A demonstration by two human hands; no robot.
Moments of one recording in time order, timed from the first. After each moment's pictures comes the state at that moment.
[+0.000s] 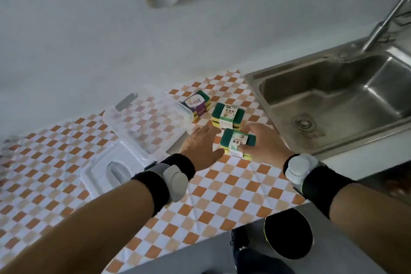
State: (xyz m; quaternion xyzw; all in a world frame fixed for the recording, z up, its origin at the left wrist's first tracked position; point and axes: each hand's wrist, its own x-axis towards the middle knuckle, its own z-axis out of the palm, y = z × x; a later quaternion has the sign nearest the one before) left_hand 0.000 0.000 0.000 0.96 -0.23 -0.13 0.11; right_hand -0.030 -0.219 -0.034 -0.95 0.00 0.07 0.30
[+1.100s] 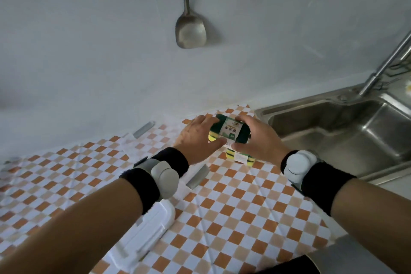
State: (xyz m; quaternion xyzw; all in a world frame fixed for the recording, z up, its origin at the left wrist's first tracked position) left_hand 0.074 0.059 0.084 0.94 -0.25 0.02 0.22; right_hand 0.046 -0.154 0.063 -0.96 -0.05 -0.03 0.28
